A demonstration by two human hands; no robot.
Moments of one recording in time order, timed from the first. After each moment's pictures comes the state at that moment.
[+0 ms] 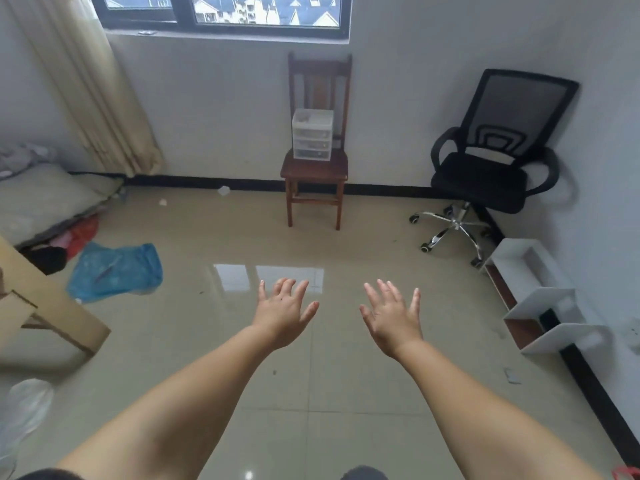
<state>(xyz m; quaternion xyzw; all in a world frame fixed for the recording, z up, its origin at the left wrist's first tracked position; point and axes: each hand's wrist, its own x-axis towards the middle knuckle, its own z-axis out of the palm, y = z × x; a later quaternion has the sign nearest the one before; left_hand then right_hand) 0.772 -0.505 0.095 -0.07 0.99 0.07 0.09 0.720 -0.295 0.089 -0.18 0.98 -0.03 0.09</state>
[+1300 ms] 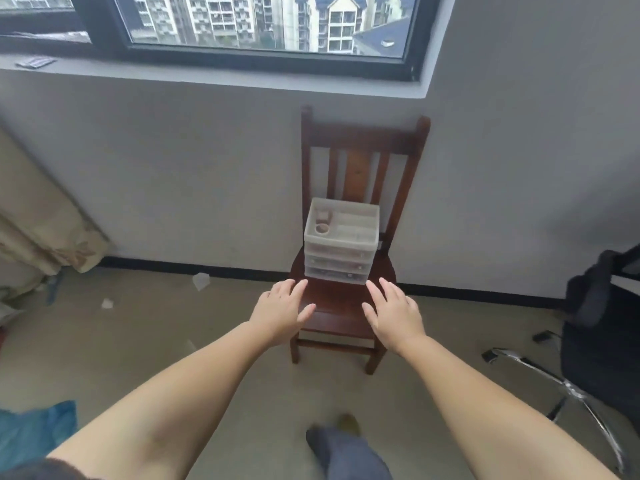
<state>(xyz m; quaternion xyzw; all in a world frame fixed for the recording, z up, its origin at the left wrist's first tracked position) -0.118 -0.889 0.071 -0.07 0.99 0.10 0.10 -0.188 -0.667 0.064 -0.21 0.97 -0.07 0.10</state>
